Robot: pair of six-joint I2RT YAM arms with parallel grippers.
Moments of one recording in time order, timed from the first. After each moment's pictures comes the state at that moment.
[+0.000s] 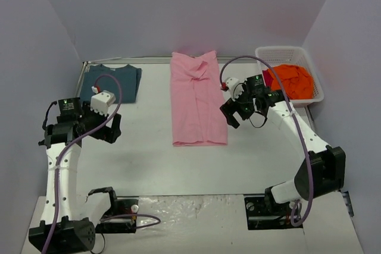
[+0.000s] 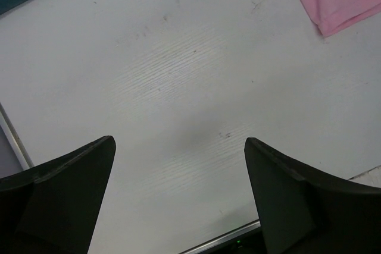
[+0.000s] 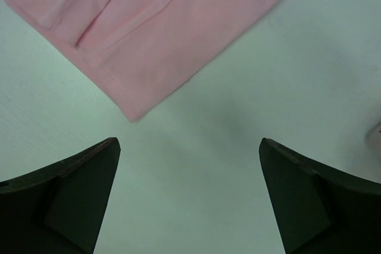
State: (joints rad) left arm 0.17 0.97 1.09 -1.00 0.43 0.45; right arm 0.30 1.42 1.21 -0.73 -0.25 -0.47
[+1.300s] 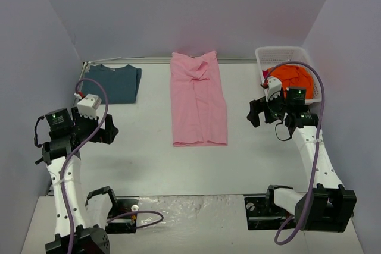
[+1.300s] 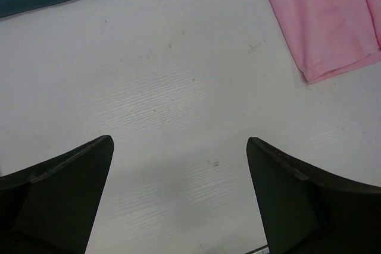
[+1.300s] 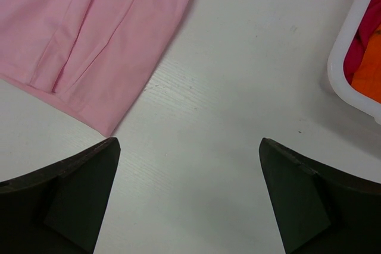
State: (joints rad) left arm 0.36 0.84 0.93 -0.83 0.60 0.34; right arm -0.07 1.13 0.92 -0.52 -0.46 -0.33
